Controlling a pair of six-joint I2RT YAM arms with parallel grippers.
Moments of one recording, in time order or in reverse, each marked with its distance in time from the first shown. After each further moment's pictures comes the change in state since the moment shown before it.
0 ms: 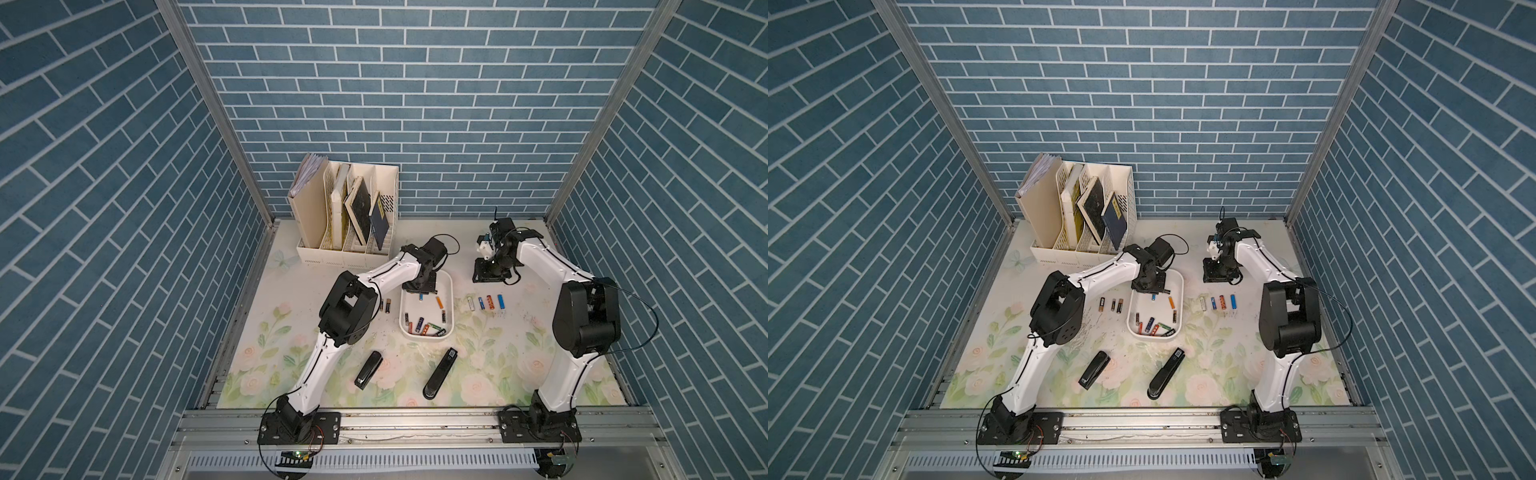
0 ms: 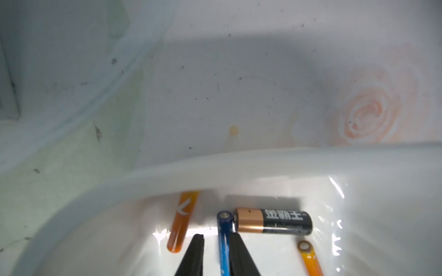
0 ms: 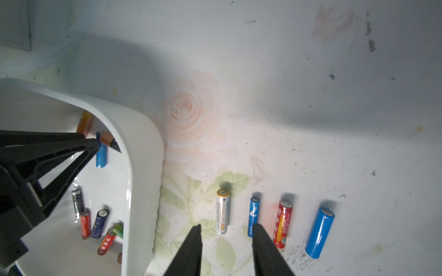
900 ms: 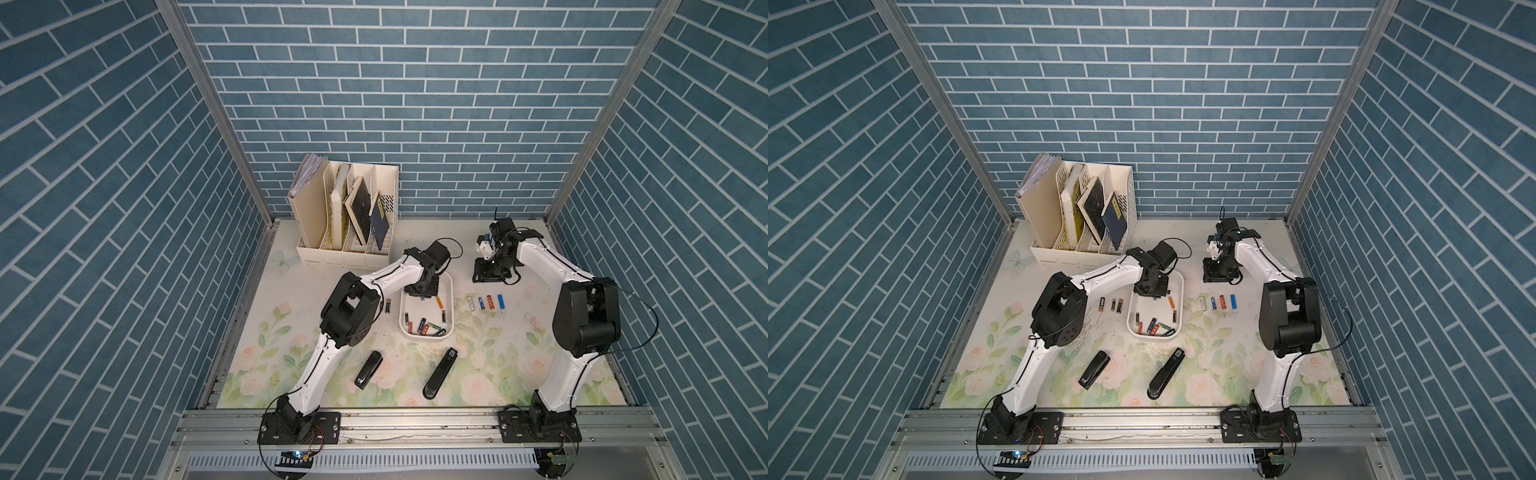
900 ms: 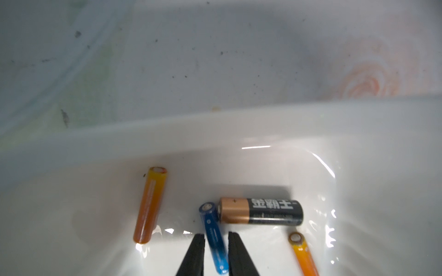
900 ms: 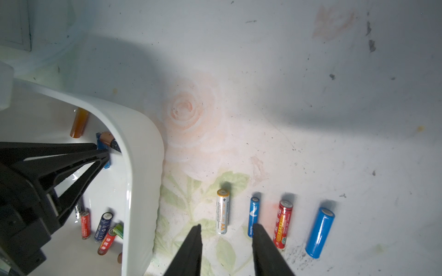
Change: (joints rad) left arm -0.024 0.001 -0.018 0.014 0.009 -0.015; right arm 0.000 0.000 0.000 0.000 0.000 0.000
